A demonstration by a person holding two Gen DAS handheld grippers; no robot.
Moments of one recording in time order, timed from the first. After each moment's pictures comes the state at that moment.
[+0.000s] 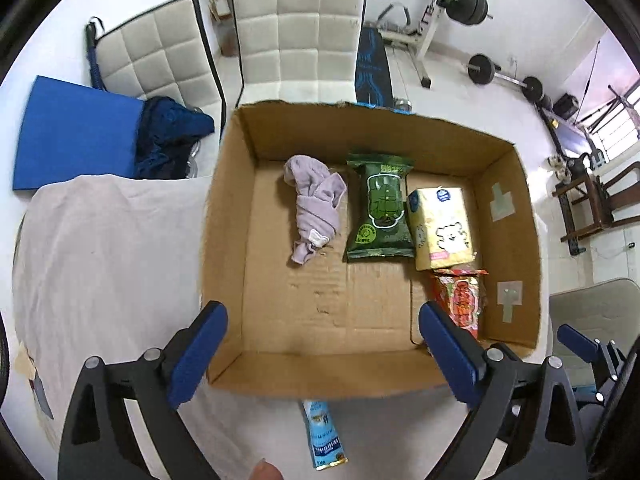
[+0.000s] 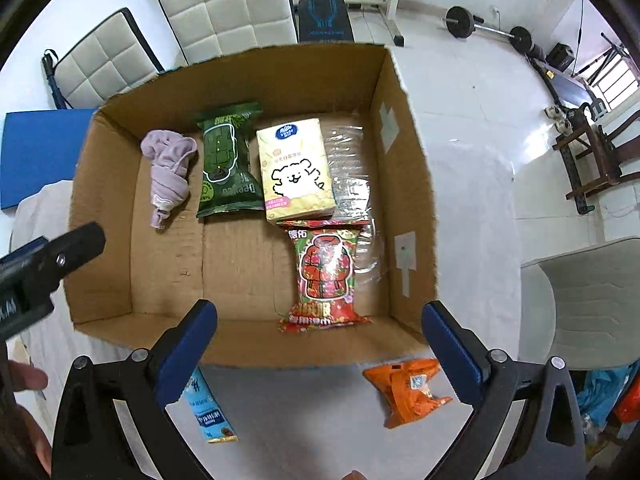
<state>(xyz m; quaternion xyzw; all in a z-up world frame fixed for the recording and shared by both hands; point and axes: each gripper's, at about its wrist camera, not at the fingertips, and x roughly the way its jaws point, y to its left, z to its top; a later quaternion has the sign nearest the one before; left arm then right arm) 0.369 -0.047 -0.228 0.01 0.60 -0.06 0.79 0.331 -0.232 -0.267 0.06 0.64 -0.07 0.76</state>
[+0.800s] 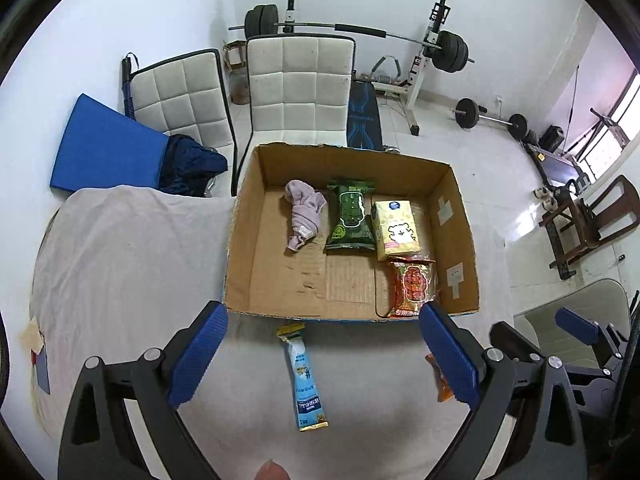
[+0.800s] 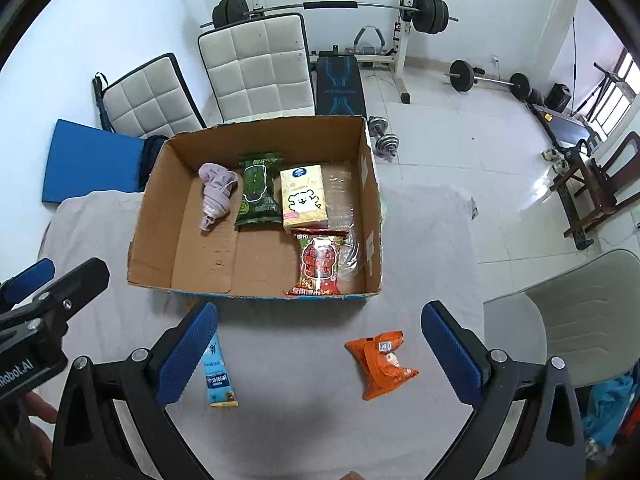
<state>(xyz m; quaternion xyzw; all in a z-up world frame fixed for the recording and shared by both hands) 0.268 -0.049 -0.147 -0.01 0.53 -0.06 0.85 0.230 -0.245 -0.161 0.06 0.56 -0.04 0.83</state>
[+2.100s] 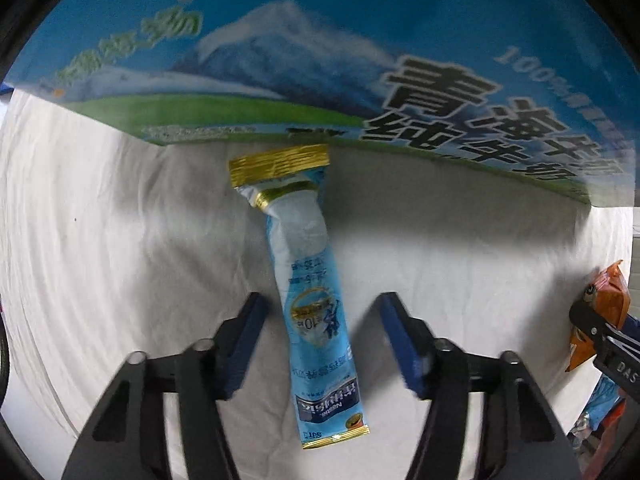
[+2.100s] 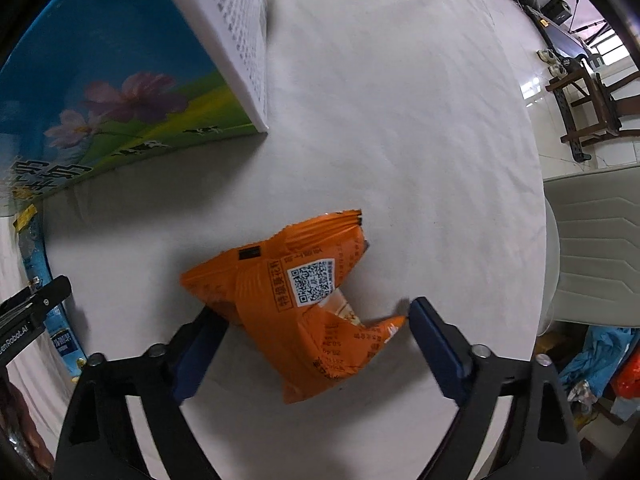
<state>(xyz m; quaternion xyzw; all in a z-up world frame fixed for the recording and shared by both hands) 0.267 -0.075 -0.413 0.02 0.71 -0.01 0.70 0.219 -0.298 -0.422 0.06 0.72 -0.09 0.68</state>
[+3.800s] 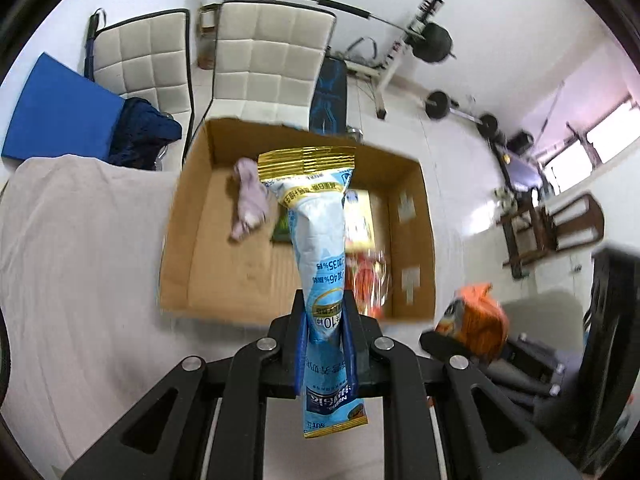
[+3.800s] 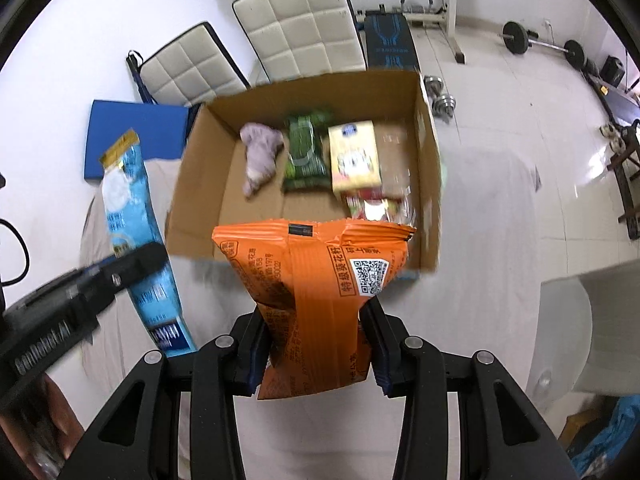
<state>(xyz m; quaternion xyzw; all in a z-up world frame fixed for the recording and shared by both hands) 0.313 -0.065 -0.167 -0.10 0.57 -0.12 0.81 0.268 -0.244 -0.189 0.11 0.60 0.06 0.79</state>
